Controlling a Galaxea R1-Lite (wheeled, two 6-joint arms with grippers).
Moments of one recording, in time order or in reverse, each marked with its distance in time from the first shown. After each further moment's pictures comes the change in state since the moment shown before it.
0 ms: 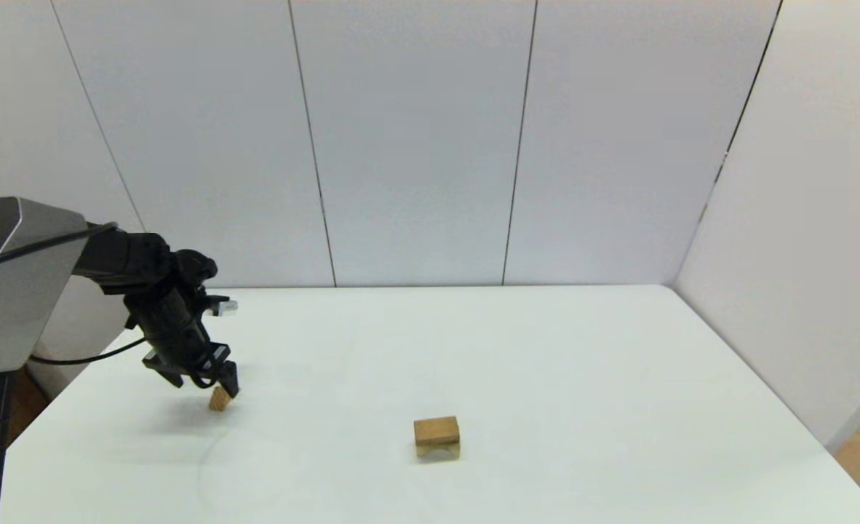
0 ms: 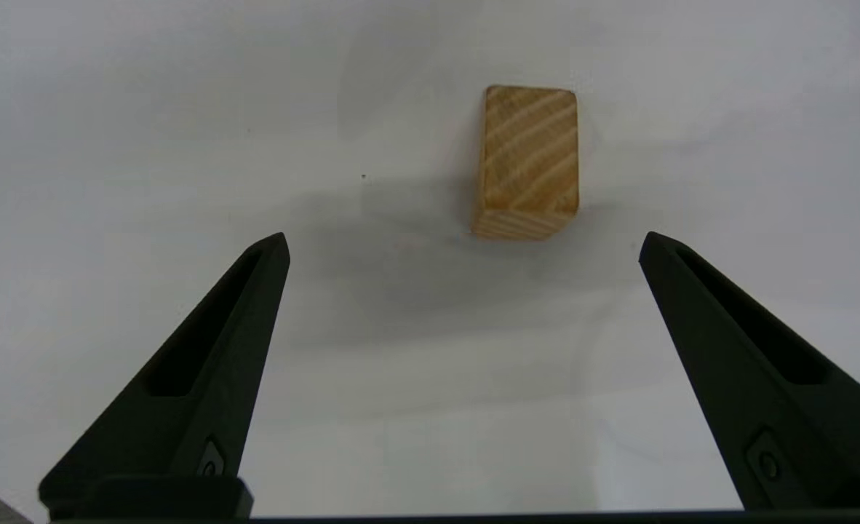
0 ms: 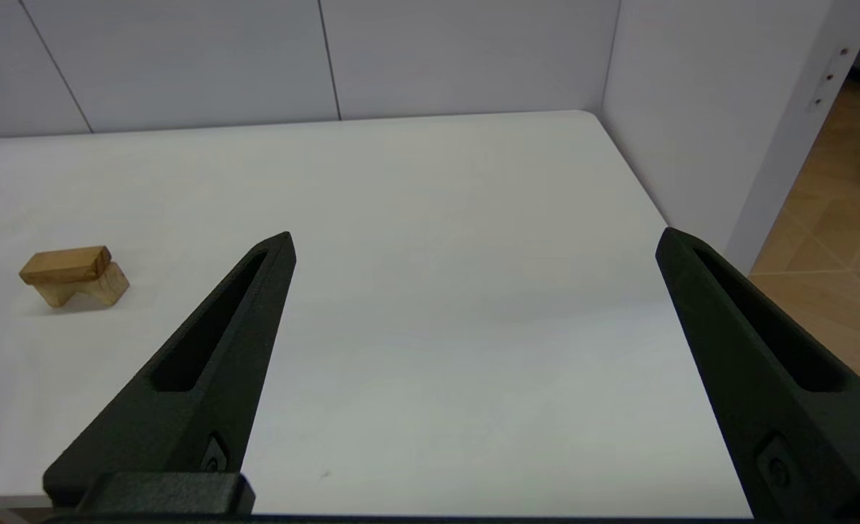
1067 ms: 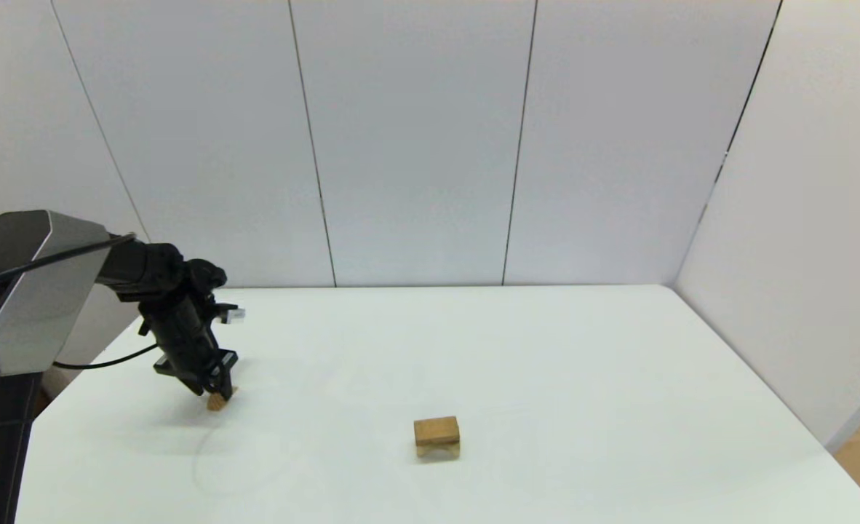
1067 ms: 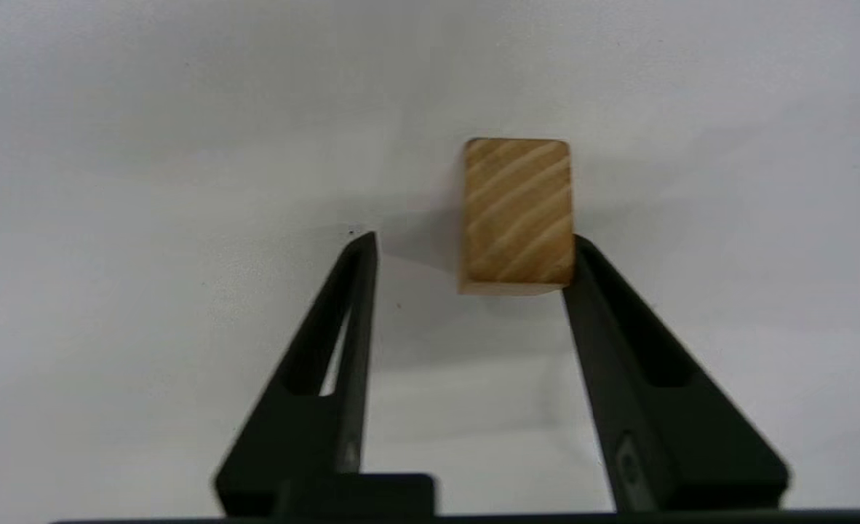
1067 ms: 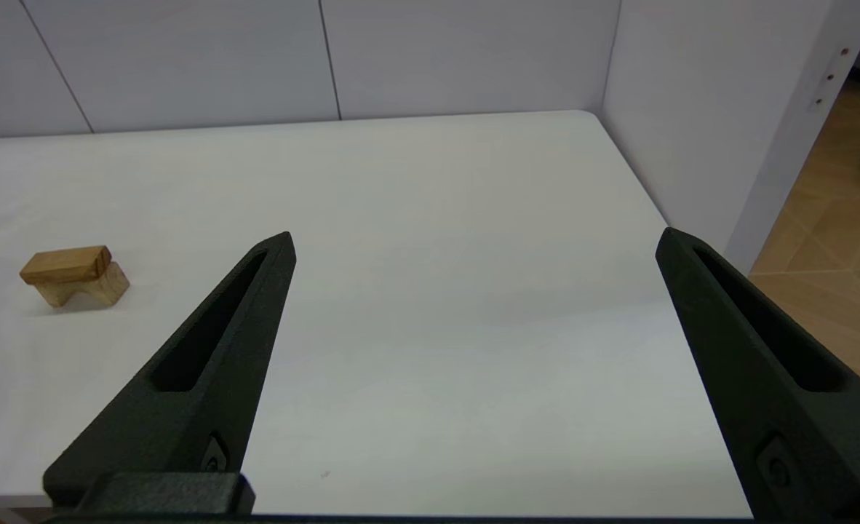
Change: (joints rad) left arm -0.008 0.066 -0.041 0.000 0.000 0.006; right arm 0.000 0.000 0.000 0.000 0.000 0.000
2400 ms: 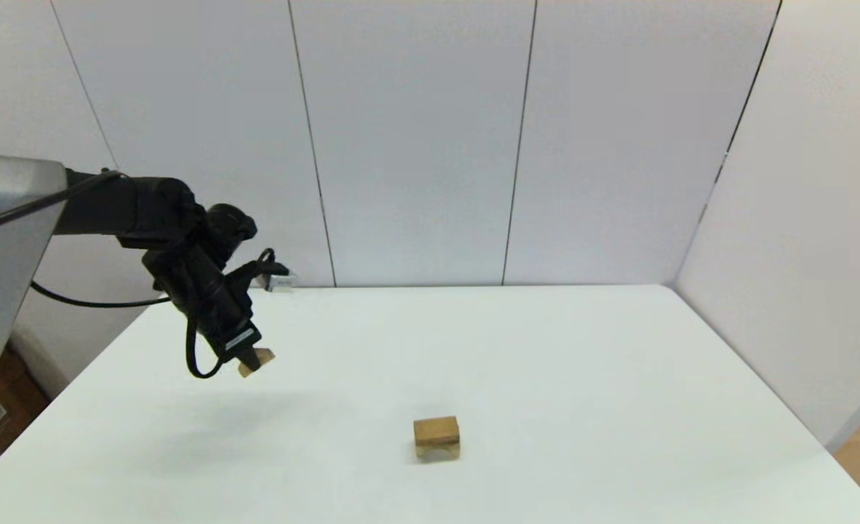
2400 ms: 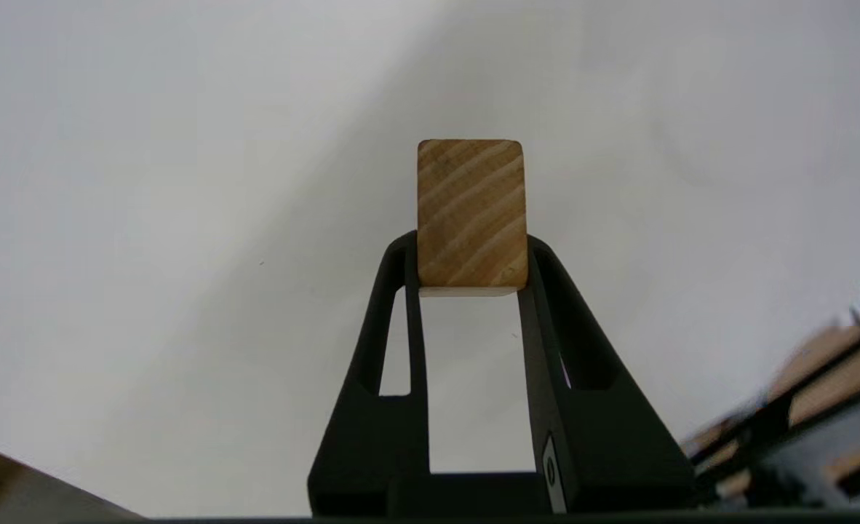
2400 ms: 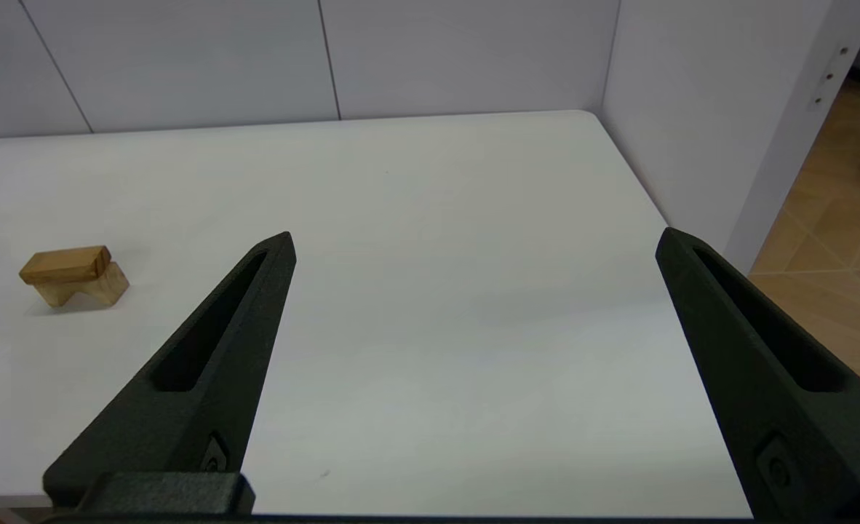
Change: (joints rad) left arm -0.218 -0.270 -0.001 0.188 -0.116 0.425; right arm 0.000 0.000 0.000 0.000 0.001 0.000
